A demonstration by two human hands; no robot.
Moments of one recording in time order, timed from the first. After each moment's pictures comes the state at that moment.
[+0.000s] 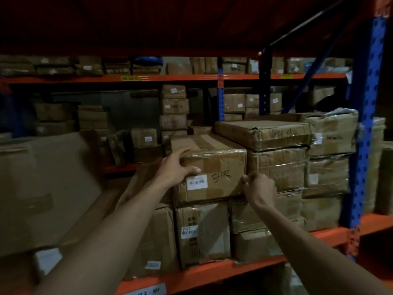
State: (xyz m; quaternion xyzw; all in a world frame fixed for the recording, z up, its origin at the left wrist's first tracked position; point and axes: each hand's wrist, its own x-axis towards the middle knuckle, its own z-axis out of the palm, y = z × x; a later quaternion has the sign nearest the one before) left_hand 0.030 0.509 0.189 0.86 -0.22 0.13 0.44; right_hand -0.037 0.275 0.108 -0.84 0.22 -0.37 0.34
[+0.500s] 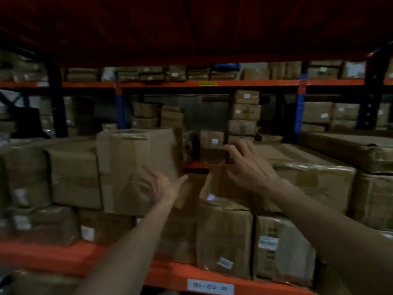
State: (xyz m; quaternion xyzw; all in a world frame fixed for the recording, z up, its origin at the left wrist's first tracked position) left_hand 0.013 0.732 0.137 0.80 0.22 0.34 0.44; right_hand -0.011 0.494 0.207 -0.89 -0.24 -0.40 -0.02
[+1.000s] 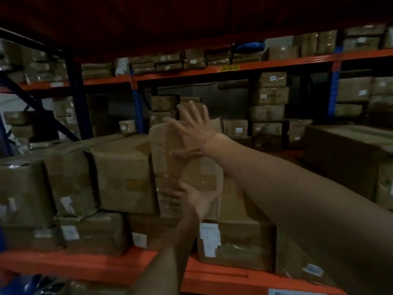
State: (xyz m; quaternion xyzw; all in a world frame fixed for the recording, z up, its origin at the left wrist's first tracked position) left_hand 0.051 0.869 0.091 0.81 0.20 0.22 0.50; right_hand 0.070 0.820 0.261 -0.90 -0.28 -0.31 -0.13
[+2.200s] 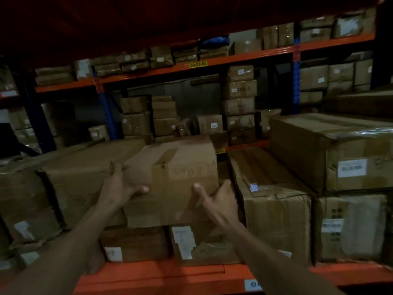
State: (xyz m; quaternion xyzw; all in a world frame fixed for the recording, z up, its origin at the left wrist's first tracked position) left_hand 0.031 0.965 0.166 0.91 0.07 0.22 0.35; right_hand 0.037 0.710 0.073 -0.81 -0.01 -0.21 0.55
